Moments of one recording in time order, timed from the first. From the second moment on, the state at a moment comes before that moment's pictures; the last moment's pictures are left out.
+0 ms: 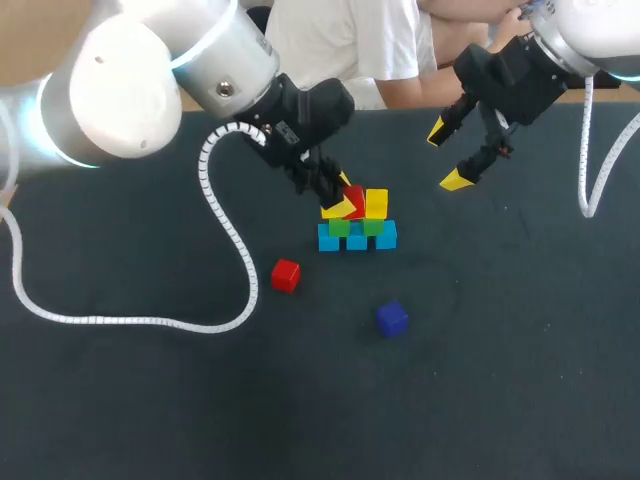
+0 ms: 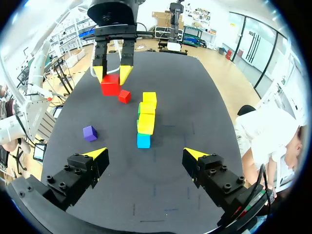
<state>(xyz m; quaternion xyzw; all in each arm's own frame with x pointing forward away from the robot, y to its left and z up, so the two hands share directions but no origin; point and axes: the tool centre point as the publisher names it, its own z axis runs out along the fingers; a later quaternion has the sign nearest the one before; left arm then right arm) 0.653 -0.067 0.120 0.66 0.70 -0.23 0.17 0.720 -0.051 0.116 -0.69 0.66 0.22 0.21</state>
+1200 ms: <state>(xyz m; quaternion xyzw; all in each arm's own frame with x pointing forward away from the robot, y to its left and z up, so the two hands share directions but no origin) 0.682 -0.066 0.102 0.67 0.70 -0.22 0.14 0.720 -0.051 0.116 -0.69 0.66 0.22 0.21</state>
